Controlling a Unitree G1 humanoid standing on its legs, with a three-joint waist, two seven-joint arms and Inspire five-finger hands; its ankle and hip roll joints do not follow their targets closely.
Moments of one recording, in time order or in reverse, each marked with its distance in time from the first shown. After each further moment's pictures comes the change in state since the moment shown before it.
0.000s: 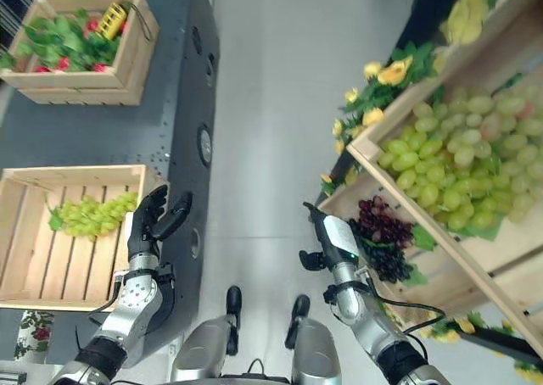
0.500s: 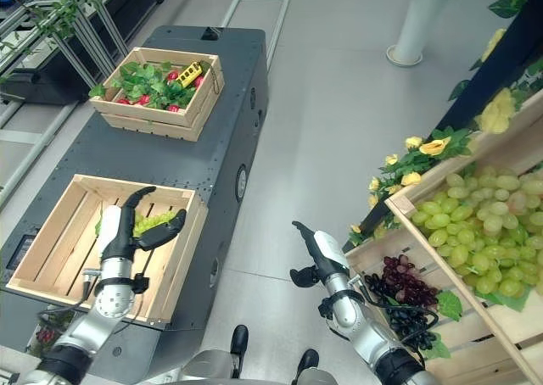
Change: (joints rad) left arm 0.086 0.257 0.101 -0.038 0.487 0.066 0.066; right arm 0.011 0.001 0.048 0.017 0.073 -0.001 0.085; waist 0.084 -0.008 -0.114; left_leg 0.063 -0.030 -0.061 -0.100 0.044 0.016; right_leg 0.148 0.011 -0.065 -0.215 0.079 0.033
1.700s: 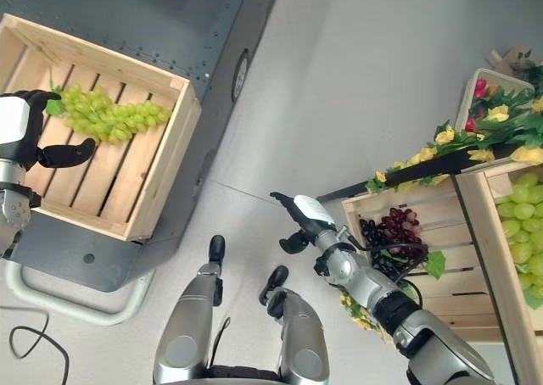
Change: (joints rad) left arm -0.683 0.406 -0.313 0.552 0.180 0.059 0.002; right arm -0.349 -0.091 0.195 0.072 0.110 -0.030 0.116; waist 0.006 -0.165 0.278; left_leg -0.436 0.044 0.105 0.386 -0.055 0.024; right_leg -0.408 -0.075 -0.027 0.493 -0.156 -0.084
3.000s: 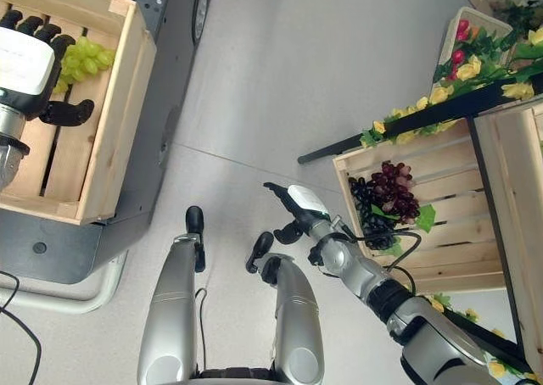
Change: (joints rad) left arm -0.395 0.049 -0.382 0.063 0.252 0.119 0.069; right arm -0.084 0.013 0.028 0.019 0.000 0.009 -0.009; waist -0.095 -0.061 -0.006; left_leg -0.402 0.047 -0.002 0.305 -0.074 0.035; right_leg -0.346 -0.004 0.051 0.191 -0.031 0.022
